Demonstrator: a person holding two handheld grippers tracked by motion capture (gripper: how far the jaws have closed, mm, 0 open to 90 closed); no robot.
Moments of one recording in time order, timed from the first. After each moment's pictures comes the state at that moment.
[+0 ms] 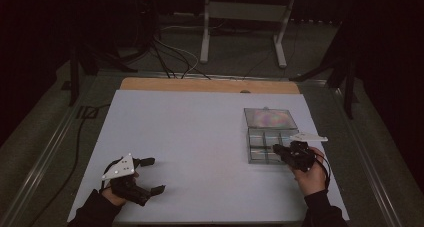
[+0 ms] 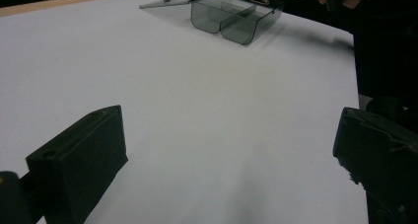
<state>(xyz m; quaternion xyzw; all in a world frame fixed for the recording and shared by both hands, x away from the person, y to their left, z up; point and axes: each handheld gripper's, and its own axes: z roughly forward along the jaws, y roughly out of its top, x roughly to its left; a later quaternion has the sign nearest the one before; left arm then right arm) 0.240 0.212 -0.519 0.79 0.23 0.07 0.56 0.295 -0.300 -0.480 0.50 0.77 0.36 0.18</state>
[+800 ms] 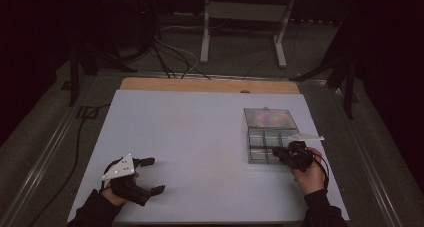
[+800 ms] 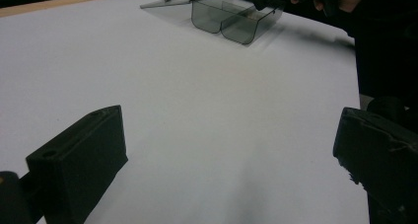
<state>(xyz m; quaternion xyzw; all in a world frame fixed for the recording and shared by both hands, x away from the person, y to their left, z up) 0.240 0.212 -0.519 0.79 0.24 0.07 0.56 0.302 -0.303 -0.492 0.51 0.77 0.34 0.16</state>
